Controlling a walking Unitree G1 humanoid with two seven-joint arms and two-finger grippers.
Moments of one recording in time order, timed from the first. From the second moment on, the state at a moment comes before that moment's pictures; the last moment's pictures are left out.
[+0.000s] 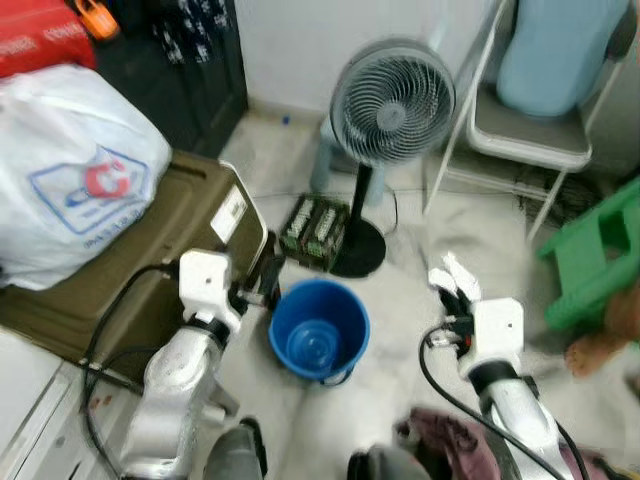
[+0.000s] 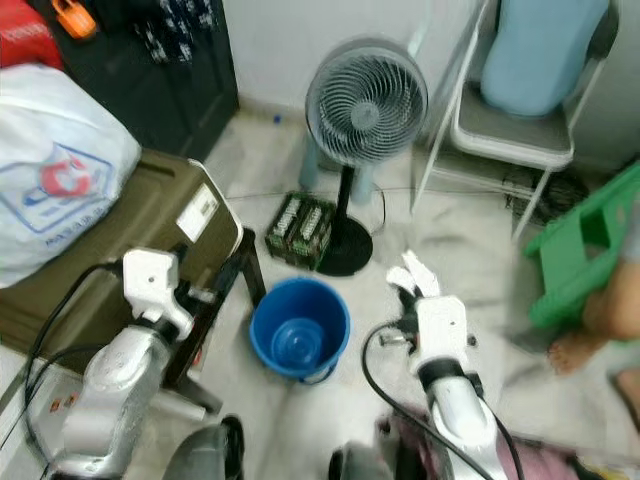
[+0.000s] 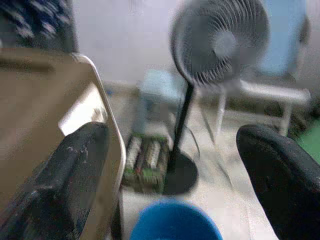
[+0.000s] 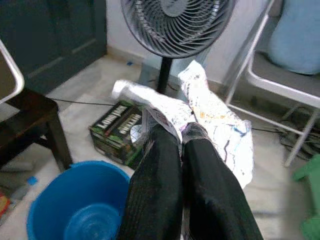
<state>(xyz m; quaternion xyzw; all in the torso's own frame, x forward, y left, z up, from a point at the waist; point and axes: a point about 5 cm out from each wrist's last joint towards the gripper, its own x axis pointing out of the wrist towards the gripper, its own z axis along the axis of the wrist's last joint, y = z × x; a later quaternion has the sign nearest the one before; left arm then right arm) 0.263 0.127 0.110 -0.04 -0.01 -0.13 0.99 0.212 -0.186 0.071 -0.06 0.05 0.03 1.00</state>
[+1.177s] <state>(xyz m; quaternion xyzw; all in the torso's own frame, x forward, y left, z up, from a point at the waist) 0.267 0.135 0.093 -0.05 -0.03 -0.11 0.99 0.219 -0.192 0.048 -0.05 0.06 0.03 1.00</state>
